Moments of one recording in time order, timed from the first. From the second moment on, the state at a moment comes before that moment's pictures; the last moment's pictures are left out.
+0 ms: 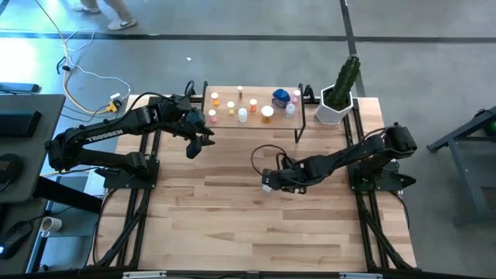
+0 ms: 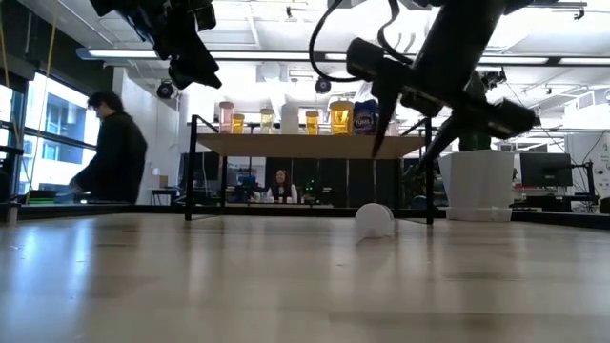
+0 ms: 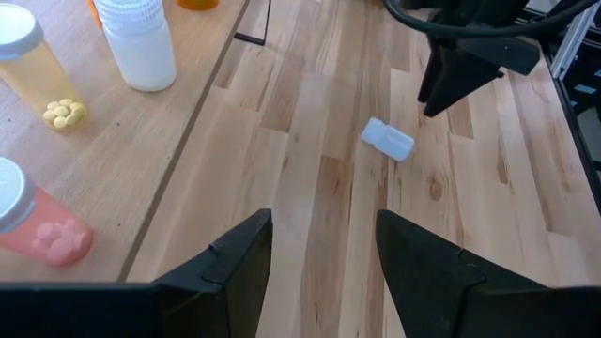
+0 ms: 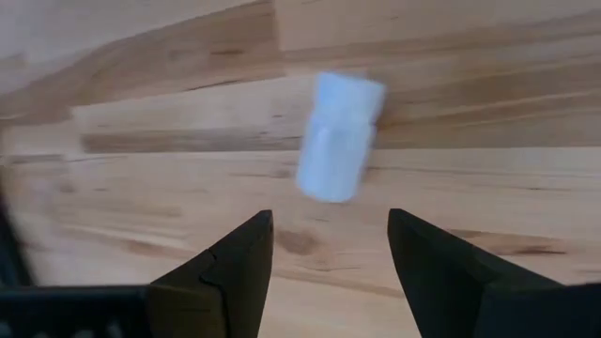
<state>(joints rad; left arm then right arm) 0.54 1.05 0.90 -0.59 0.32 0.03 0.23 1.64 1.06 -0.52 0.16 1.89</state>
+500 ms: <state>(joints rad) 0.54 1.05 0.90 -0.59 0.32 0.02 0.21 1.64 1.11 -0.33 0.18 1.79</state>
